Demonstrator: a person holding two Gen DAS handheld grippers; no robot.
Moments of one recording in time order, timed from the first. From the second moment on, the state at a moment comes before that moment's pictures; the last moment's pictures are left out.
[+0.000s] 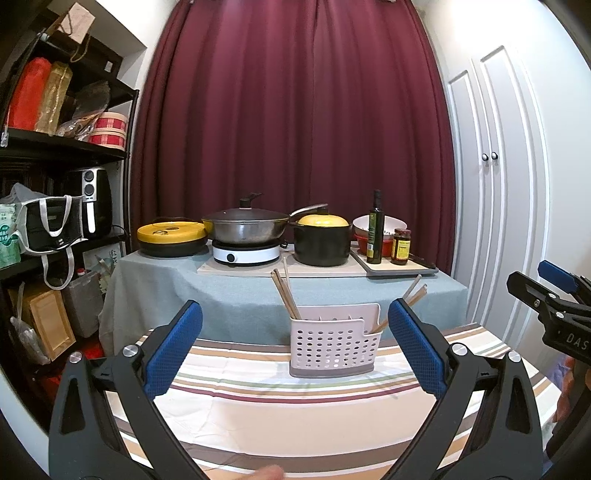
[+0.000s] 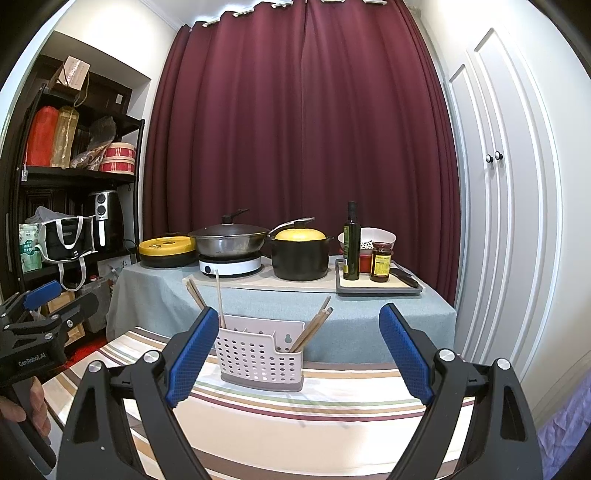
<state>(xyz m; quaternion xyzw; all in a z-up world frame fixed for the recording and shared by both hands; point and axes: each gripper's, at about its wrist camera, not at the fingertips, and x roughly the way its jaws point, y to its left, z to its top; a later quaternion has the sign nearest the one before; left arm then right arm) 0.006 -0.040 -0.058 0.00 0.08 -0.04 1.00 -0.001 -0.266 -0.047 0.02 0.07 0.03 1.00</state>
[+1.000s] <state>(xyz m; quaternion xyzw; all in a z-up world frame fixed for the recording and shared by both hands) 0.018 -0.044 -0.067 0.01 0.06 -0.03 1.00 0.010 -0.269 -0.060 0.01 0.09 0.02 1.00</state>
